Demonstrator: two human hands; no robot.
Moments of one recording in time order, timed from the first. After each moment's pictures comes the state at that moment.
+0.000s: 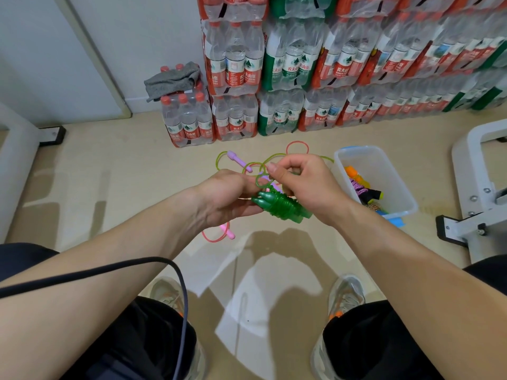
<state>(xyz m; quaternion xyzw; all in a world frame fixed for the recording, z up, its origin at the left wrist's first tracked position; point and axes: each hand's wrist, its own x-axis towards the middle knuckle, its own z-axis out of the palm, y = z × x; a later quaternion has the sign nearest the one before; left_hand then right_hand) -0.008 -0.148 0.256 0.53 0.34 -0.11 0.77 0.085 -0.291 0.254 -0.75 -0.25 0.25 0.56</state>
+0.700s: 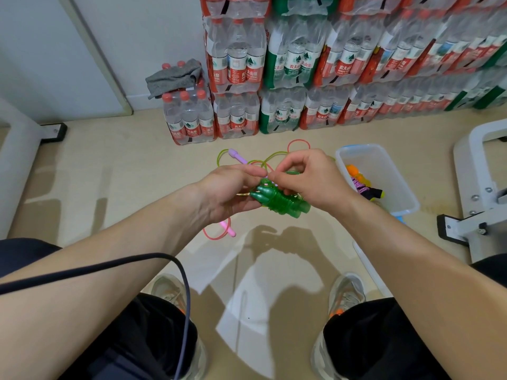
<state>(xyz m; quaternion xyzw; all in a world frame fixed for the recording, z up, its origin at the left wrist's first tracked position) -0.010 -0.148 0.264 0.53 0.37 -0.08 0.76 0.090 -0.297 0.263 -0.80 -0.29 0.23 0.48</state>
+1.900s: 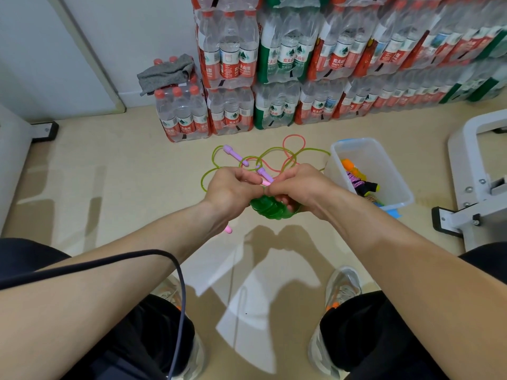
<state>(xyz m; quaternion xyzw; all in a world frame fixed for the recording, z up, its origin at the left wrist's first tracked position) -0.011 -0.171 0.243 0.70 0.37 0.01 0.61 0.085 -0.292 0.249 -0.82 -0.09 0.38 0.42</state>
